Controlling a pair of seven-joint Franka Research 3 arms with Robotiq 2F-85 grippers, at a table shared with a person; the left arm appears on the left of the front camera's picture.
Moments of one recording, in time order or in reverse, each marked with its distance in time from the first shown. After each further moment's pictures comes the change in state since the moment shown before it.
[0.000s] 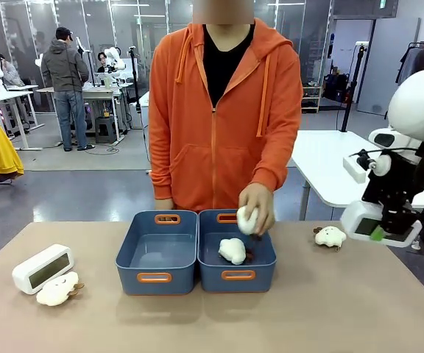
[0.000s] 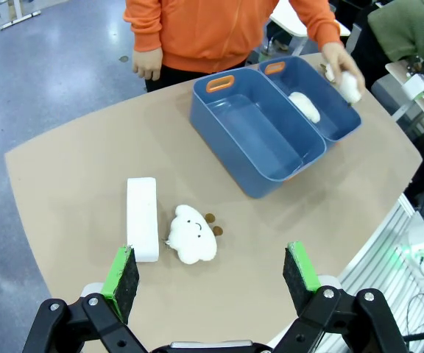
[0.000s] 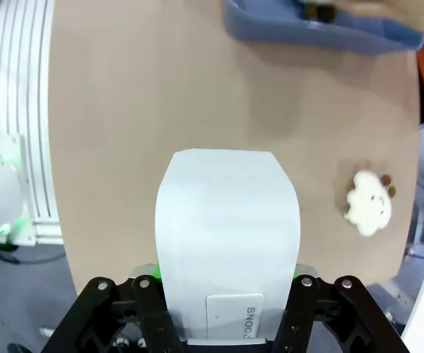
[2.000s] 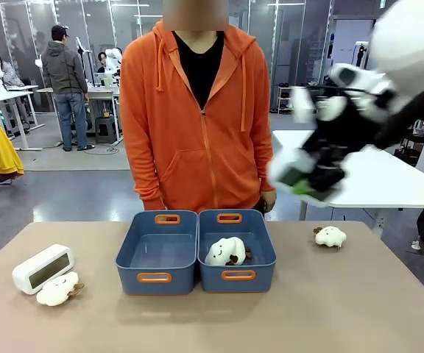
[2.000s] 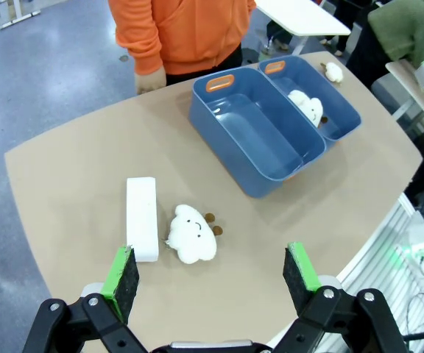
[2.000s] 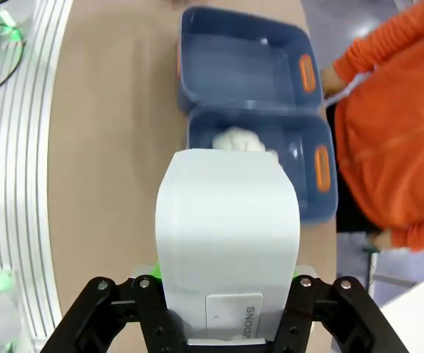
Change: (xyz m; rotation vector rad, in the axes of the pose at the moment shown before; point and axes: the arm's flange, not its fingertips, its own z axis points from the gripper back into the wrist) left arm 0.000 -0.001 -0.001 0.000 0.002 -0.001; right arm 0.188 0.053 0.052 -0.213 -0.274 0.047
